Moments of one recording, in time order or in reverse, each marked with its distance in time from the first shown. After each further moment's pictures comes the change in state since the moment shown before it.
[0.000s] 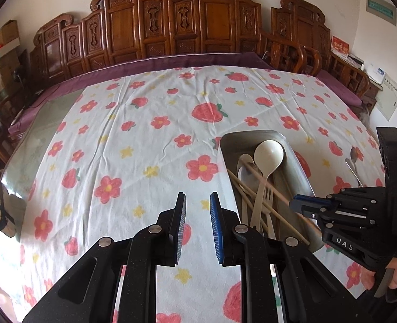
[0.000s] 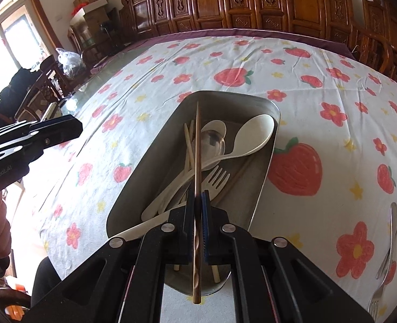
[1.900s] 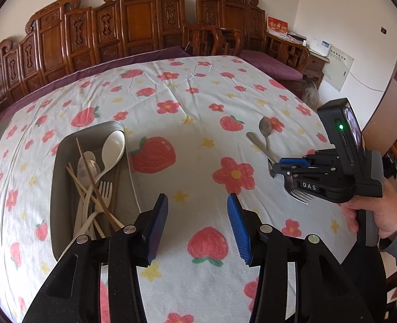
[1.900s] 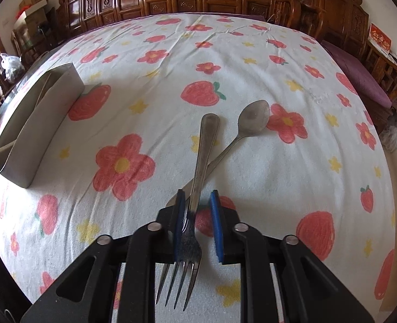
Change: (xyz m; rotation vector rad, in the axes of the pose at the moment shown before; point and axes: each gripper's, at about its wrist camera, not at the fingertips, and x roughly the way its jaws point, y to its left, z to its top) left arm 0.009 -0.201 -0.030 0.171 -0.005 -0.228; right arm -0.069 -0.210 -0.099 0.114 0.072 -0.305
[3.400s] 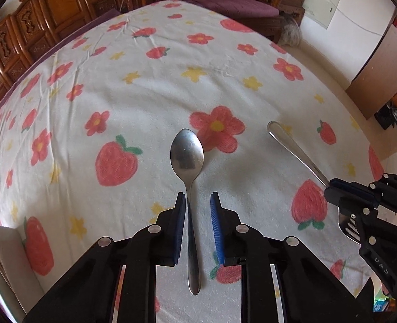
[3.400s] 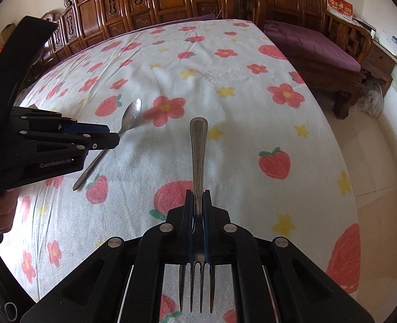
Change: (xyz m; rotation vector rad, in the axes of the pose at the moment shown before) left arm 0.187 -0.141 0.105 0.194 0.327 -0.050; right arm -0.035 -0.130 -0.037 0.189 -0.047 -0.023
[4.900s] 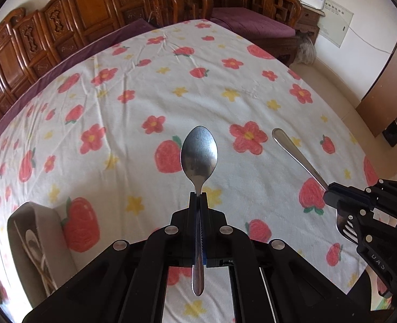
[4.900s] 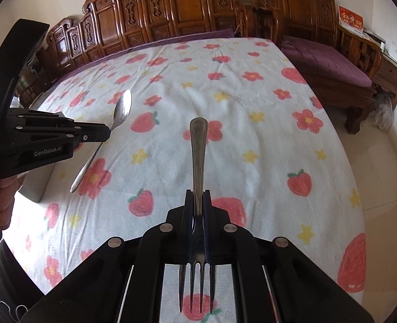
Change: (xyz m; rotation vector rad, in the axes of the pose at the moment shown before) left arm -0.068 0.037 -0.022 -0.070 -0.089 0.068; right arm -0.035 0.042 0.011 -0.060 -0.084 0.075
